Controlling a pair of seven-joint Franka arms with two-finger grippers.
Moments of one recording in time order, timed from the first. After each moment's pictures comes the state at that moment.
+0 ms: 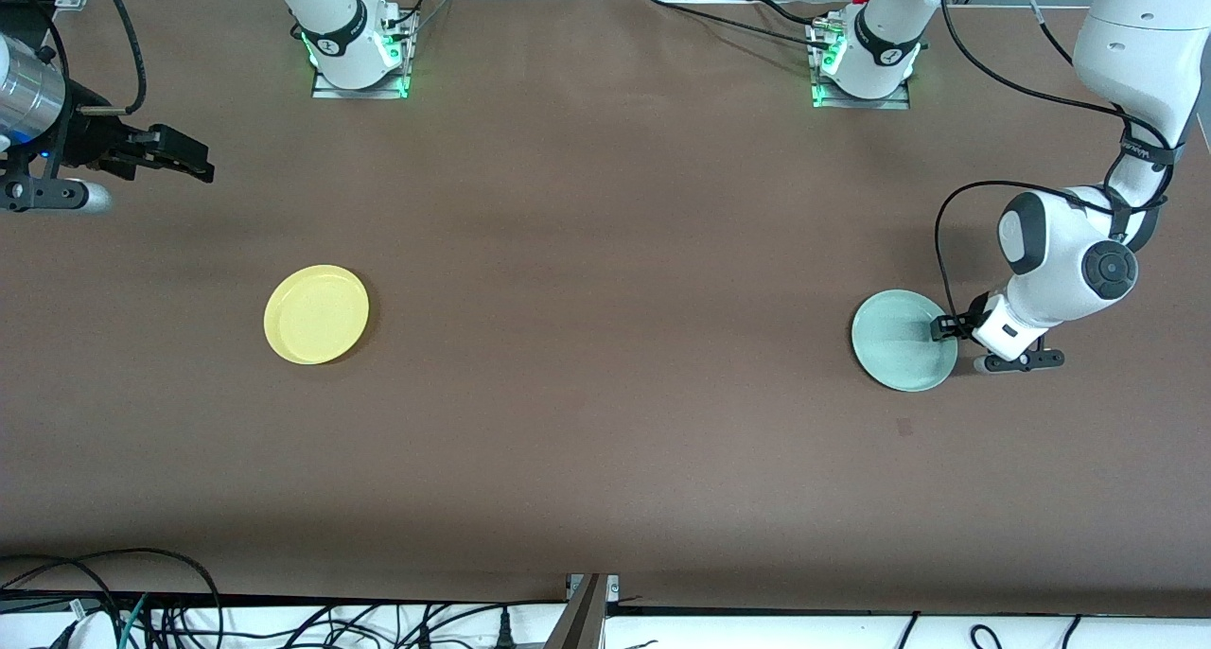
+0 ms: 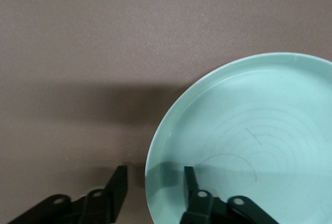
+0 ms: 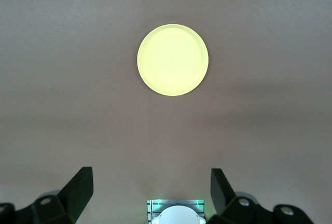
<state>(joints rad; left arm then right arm) 0.28 0.51 -0.12 -2.06 0.07 2.51 0.00 0.23 0.00 -0.18 -1.63 0.02 1.47 0.08</state>
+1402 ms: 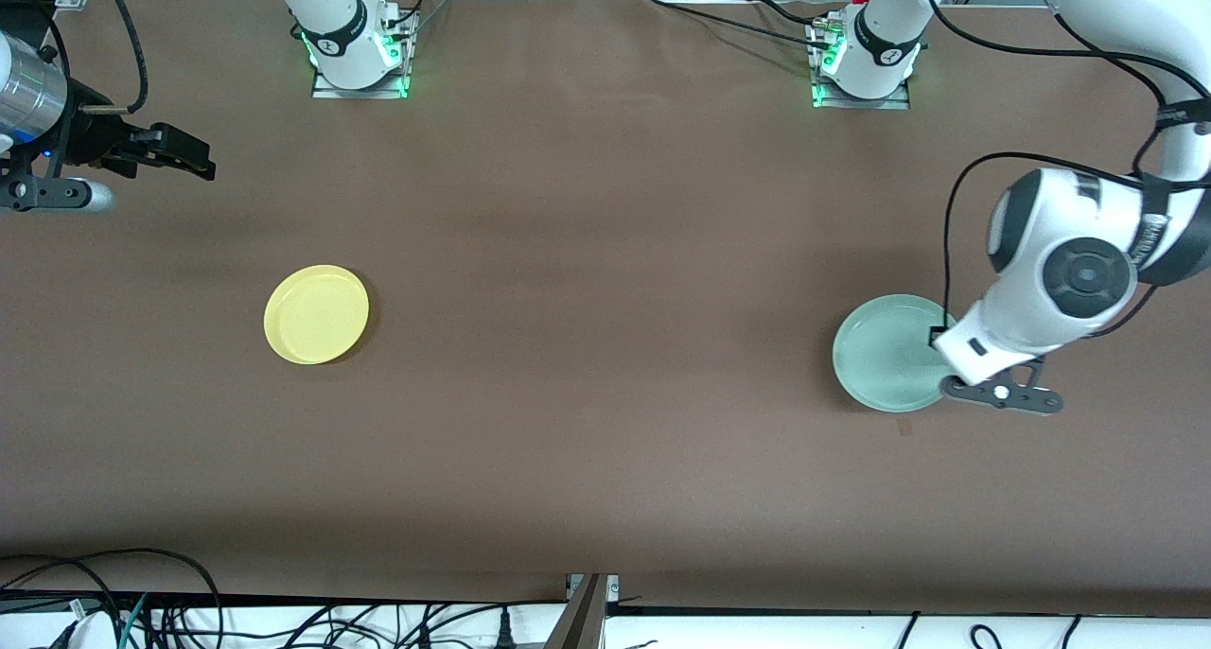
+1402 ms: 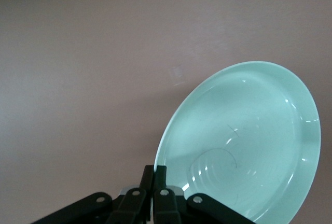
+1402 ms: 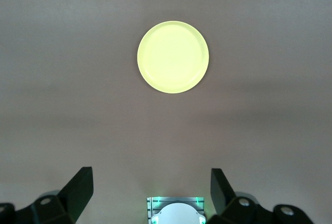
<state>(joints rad) 0.03 0.44 -0.21 -1.59 0.36 1.92 -0.07 0.23 0.00 -0.18 -1.63 0.02 1.46 0.08</state>
